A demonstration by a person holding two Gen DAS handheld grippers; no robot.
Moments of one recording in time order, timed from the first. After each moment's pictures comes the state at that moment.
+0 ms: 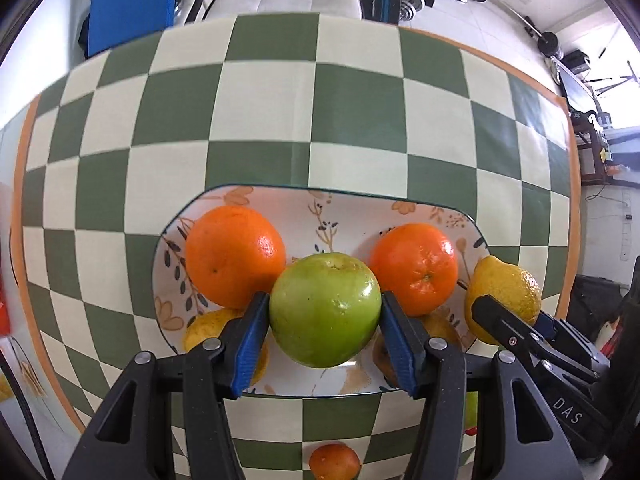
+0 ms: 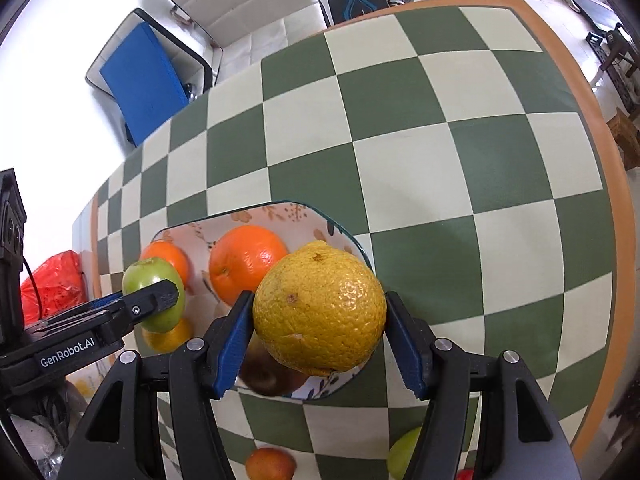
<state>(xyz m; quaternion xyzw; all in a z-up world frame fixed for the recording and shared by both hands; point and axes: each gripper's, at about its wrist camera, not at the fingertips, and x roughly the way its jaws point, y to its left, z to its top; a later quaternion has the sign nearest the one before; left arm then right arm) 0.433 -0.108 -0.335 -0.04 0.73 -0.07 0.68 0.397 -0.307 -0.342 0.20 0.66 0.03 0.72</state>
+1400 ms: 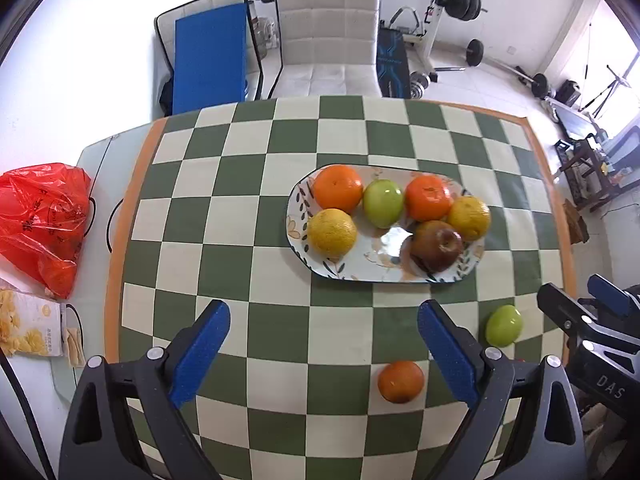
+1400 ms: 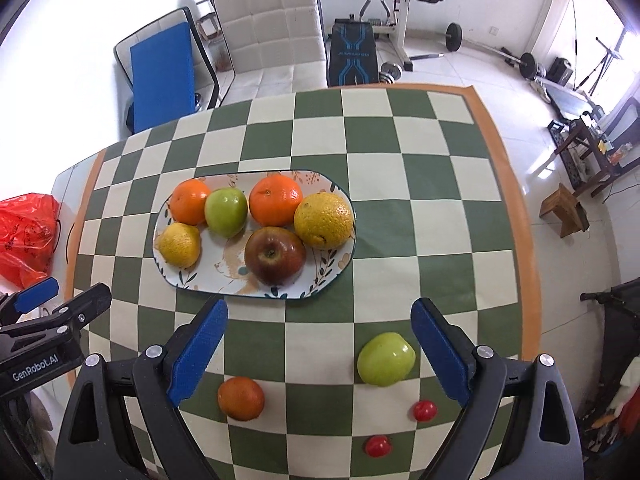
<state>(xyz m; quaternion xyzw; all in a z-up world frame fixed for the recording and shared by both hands) 0.265 -0.055 -0.205 0.01 0.58 -0.03 0.81 0.259 -0.254 -0.215 0.05 0.58 -0.02 0.81</state>
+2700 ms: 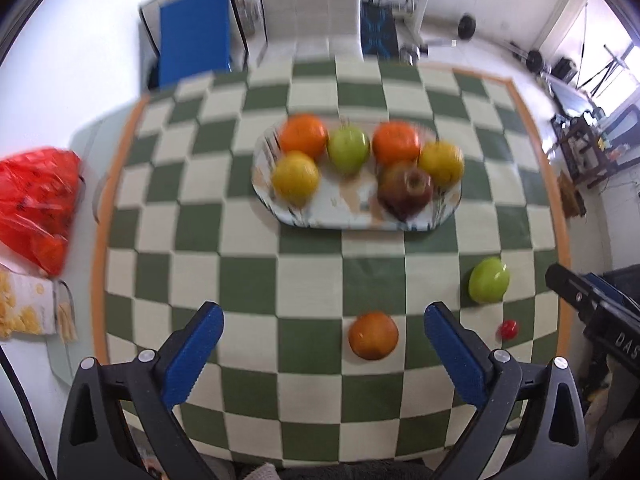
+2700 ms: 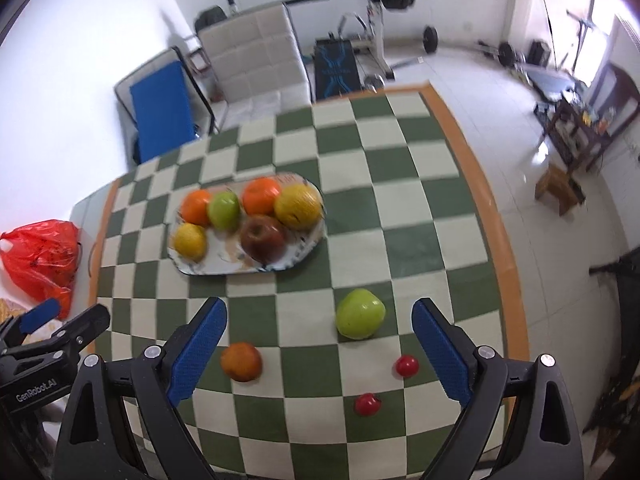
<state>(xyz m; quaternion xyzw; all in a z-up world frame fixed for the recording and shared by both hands) 0.240 -0.098 -0.241 0.02 0.64 -0.03 0.77 0.185 -0.307 -0.184 0.12 0.56 -0.04 0.82</state>
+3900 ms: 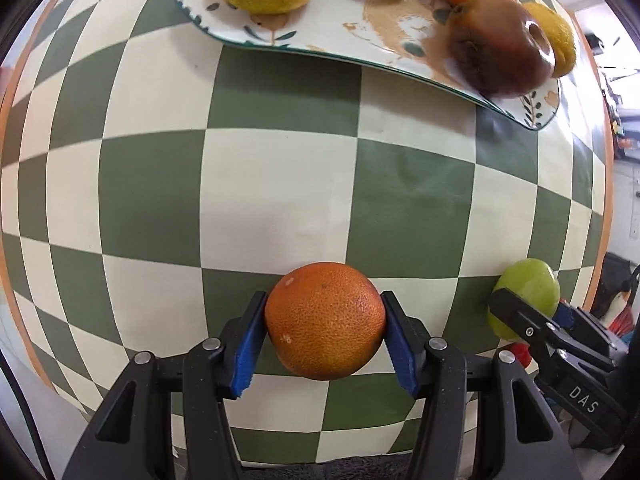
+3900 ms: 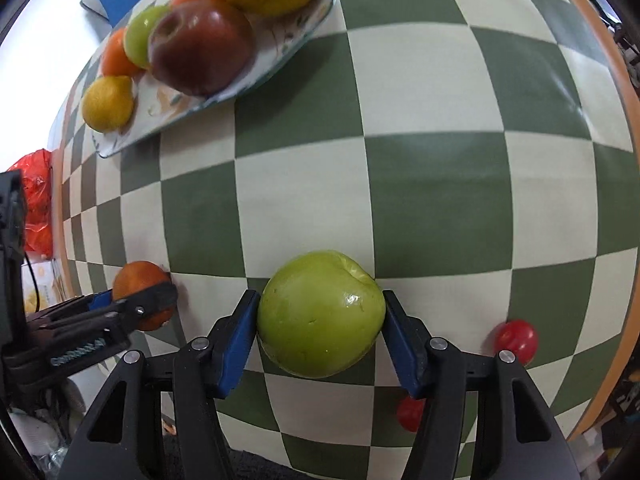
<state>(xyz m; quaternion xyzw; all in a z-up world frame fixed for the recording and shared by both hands) 0.226 -0.082 -0.384 -0.04 0.77 -0.05 0.64 0.210 -0.274 -0.401 0.16 0.73 0.04 0.67</state>
